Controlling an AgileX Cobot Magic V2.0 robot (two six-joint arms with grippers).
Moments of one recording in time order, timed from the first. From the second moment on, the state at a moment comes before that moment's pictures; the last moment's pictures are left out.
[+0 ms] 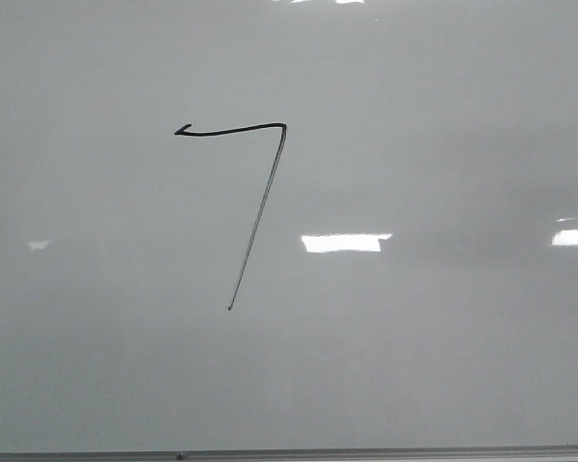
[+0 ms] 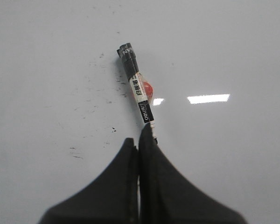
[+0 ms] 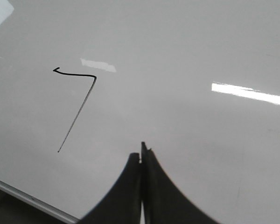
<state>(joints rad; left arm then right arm) 0.00 0.00 0.01 0.00 0.18 0.05 0.12 0.29 -0.36 0.68 0.41 -0.67</state>
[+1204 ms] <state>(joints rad) 0.00 0.00 0.01 0.00 0.18 0.05 0.07 0.16 -0.11 0.28 0.14 -0.19</state>
